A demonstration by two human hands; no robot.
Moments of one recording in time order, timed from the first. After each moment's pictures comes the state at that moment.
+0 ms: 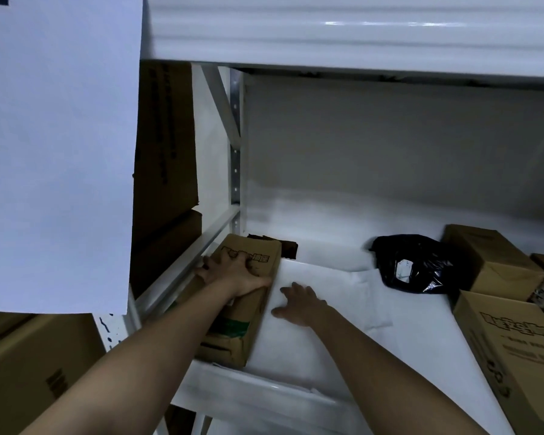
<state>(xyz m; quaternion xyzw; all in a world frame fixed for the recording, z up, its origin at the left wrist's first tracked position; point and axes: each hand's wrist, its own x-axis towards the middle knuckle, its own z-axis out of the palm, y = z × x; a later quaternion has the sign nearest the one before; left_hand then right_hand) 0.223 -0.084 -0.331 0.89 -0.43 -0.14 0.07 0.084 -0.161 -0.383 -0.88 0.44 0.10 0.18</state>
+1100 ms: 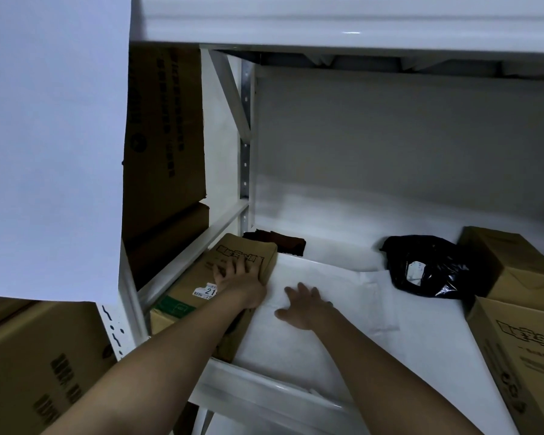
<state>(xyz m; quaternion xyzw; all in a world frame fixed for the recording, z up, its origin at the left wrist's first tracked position) 0.209 -0.095 -0.367 0.89 -0.45 -0.11 -0.03 0.083 -0.163 -0.391 -0.88 0.42 0.14 0.14</state>
